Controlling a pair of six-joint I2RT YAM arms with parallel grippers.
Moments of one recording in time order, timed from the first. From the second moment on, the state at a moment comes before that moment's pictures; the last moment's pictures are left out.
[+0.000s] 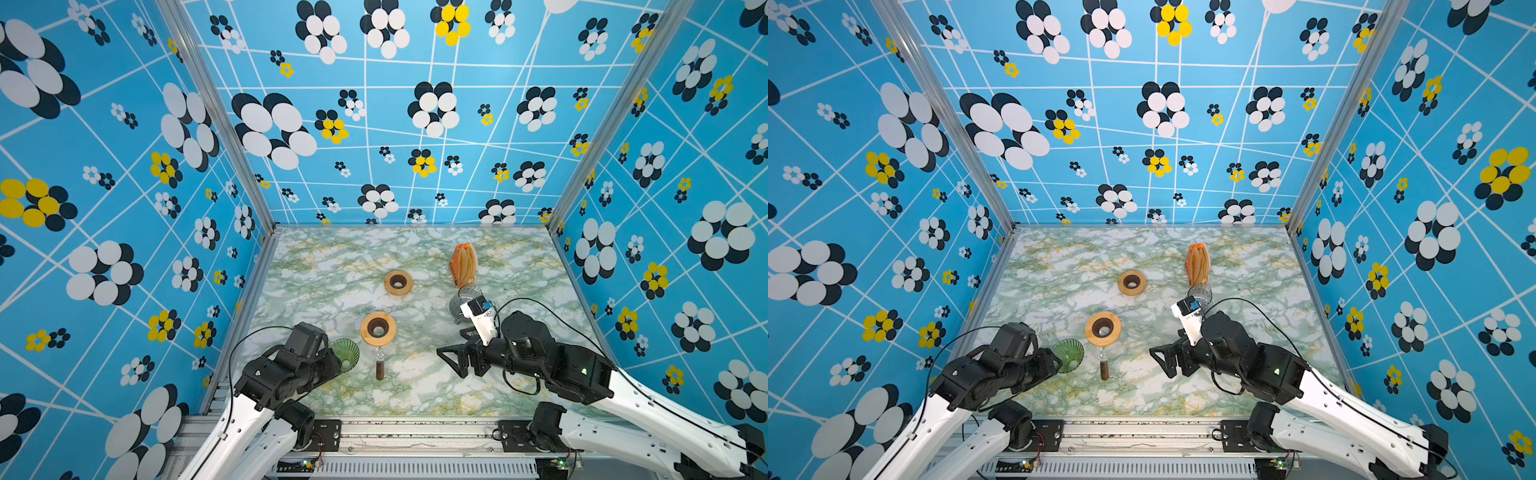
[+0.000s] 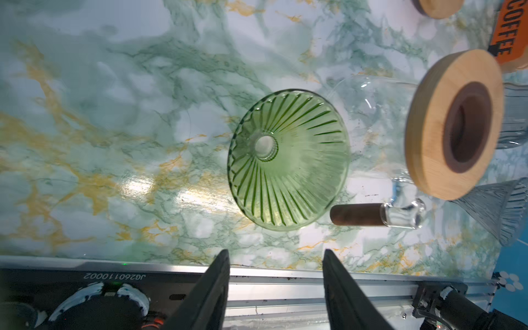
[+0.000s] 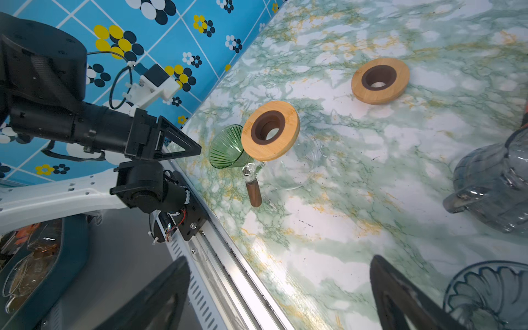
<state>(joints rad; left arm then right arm) -0.46 0.60 0.66 -1.16 0.07 -0.92 1.01 0.76 0.83 -0.63 0.01 0.45</state>
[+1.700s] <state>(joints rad) -0.30 0.63 0.41 -0.83 0.17 -1.00 0.99 0.73 0.76 -0.66 0.12 0.44</state>
